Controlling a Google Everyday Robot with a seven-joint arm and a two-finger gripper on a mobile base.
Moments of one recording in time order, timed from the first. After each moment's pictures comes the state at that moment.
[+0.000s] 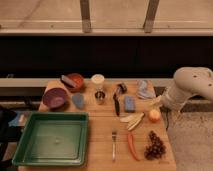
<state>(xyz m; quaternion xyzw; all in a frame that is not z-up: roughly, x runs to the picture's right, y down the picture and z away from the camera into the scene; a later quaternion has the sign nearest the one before) 0.301 0.118 0.712 -0.20 0.24 0.84 0.44</state>
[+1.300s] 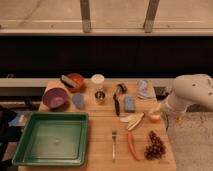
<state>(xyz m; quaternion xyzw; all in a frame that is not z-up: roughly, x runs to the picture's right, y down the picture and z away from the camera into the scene) 0.296 0.162 0.700 -0.20 0.26 0.82 0.46</state>
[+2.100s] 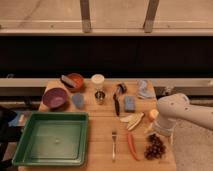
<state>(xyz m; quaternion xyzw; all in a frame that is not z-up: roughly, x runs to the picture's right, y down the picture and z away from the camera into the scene) 0.286 0.275 0.745 -0.22 0.37 0.79 0.45</state>
